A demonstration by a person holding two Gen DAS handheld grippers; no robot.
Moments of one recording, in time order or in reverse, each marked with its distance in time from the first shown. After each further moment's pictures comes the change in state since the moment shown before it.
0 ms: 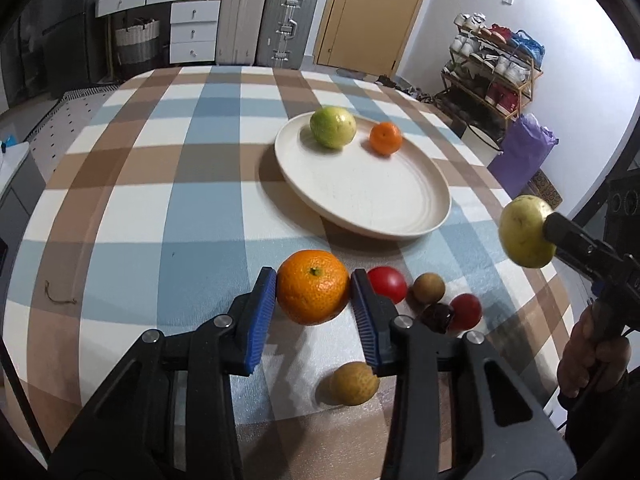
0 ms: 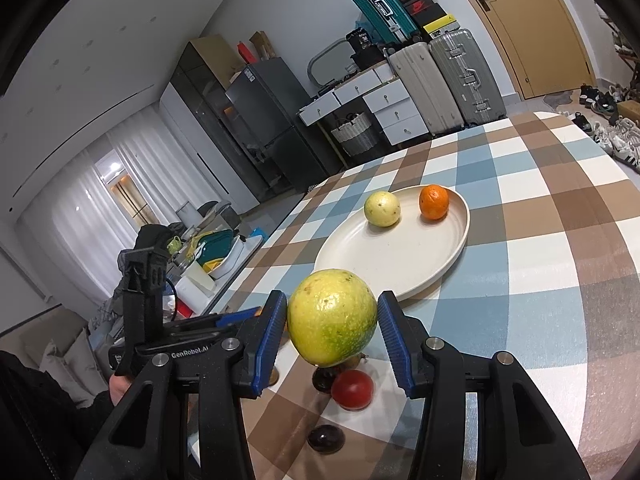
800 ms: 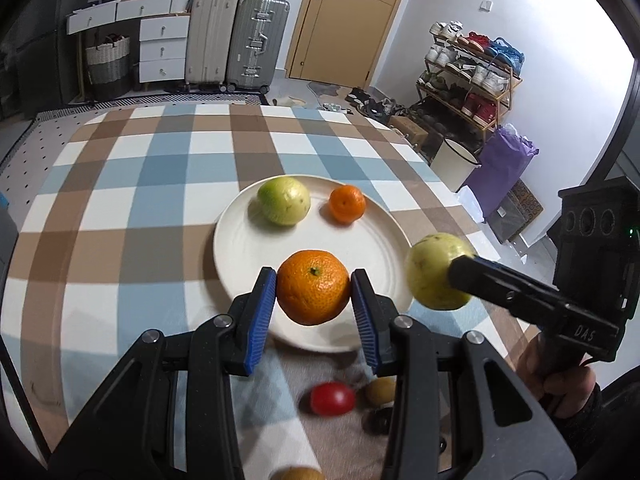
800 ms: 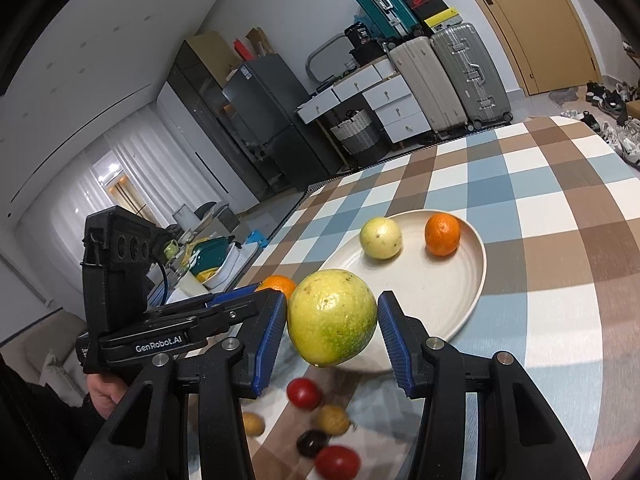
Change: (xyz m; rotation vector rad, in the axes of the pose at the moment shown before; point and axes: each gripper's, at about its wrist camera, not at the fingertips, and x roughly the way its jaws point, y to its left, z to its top) left arm 0.029 -0.034 0.089 0.043 -0.026 -0.090; right arm 0.048 -0.016 0.048 0.017 0.022 0.003
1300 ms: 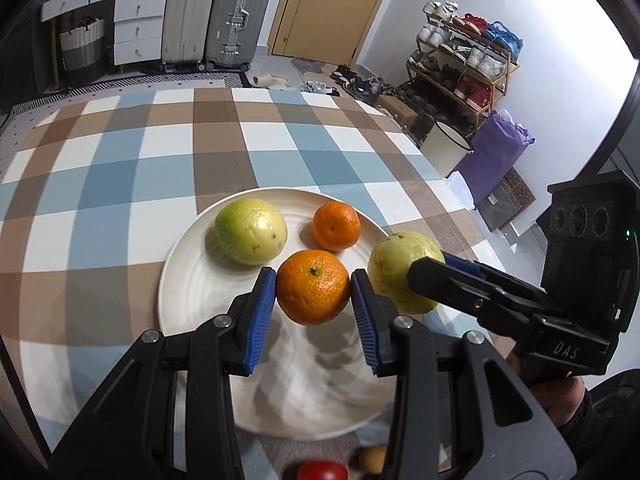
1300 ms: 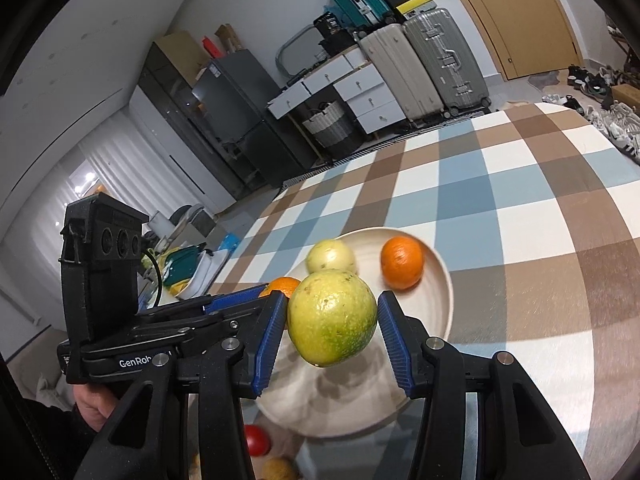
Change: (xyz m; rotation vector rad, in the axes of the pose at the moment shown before) left arm 0.086 -0.003 0.048 0.003 0.098 -0.061; right arm 0.042 -0.047 0.037 0.060 0.031 -0.073
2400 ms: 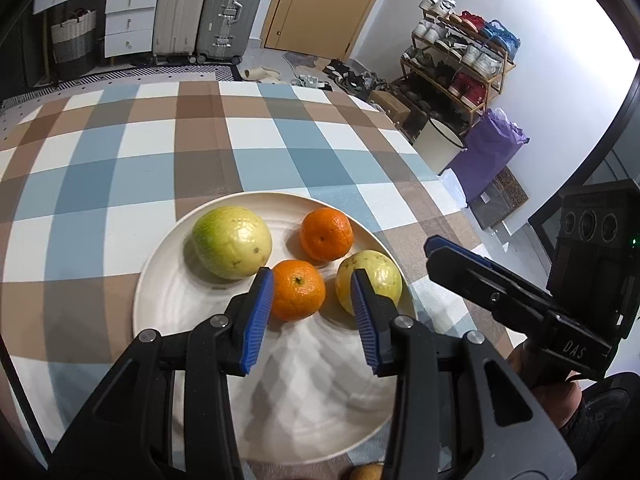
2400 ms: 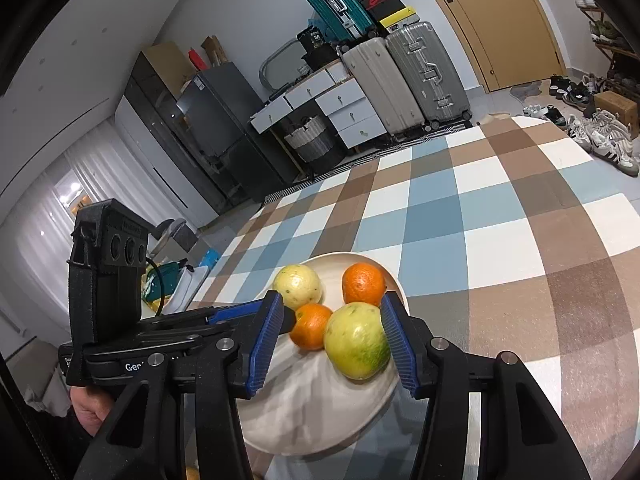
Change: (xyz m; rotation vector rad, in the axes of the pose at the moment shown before) left arm 0.017 -0.001 0.009 -0.004 0.013 -0.035; right arm -0.005 -0.017 0.010 0.006 -0.056 -0.061
